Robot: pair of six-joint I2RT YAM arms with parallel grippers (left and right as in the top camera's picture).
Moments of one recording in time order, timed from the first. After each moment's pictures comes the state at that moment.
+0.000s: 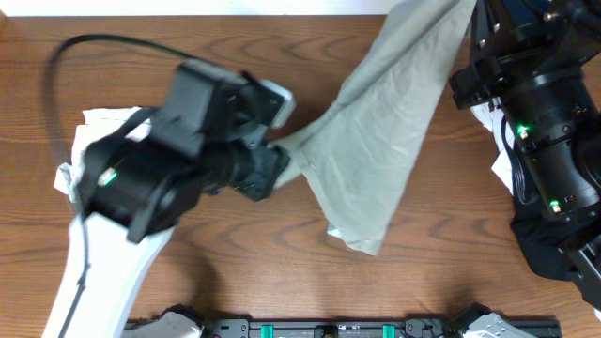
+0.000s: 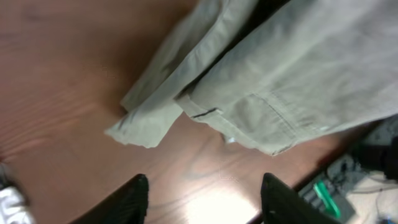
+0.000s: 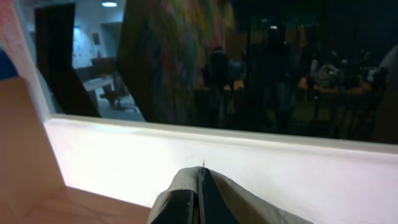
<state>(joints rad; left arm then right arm) -0.51 1.40 1.86 -1.46 0.19 0.02 0.58 1.25 1.98 -0.62 0.27 0.09</state>
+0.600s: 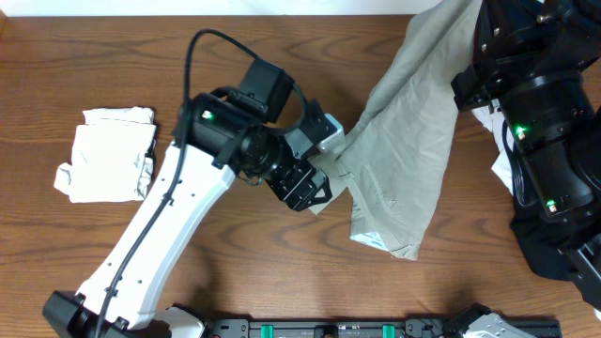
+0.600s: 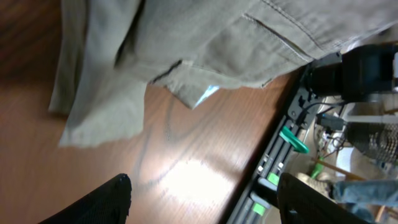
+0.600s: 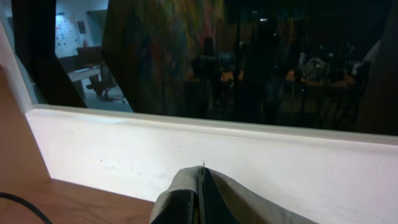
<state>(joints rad) -0.51 1.55 1.60 -1.34 0.54 0.35 0.58 1.25 1.98 -0.66 0.31 0.08</state>
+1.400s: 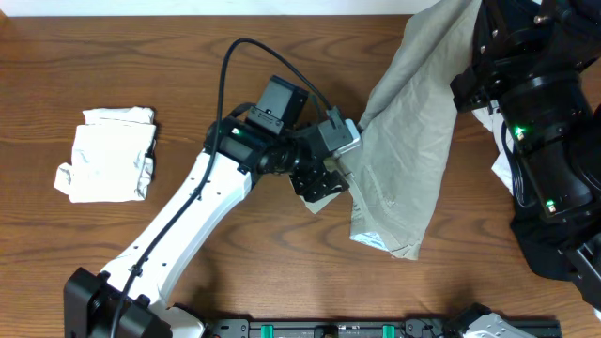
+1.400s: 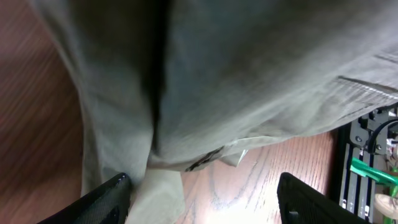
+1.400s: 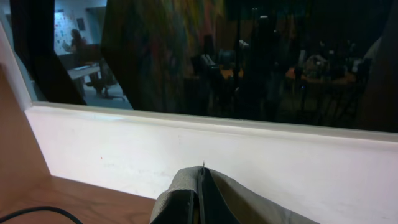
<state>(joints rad) -0.55 1.55 1.35 -0.86 0.57 0.49 0.58 1.25 1.98 -0.67 0.31 0.09</state>
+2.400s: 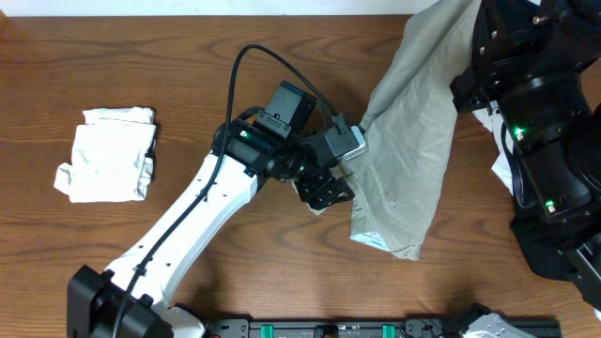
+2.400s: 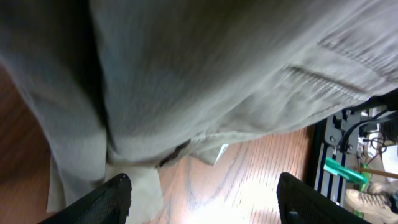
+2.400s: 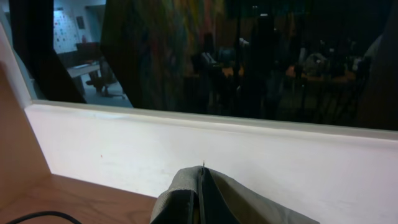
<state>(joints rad) -0.57 1.56 1.35 -0.89 0.61 0.43 0.58 1.25 1.98 -0.68 0.31 0.09</state>
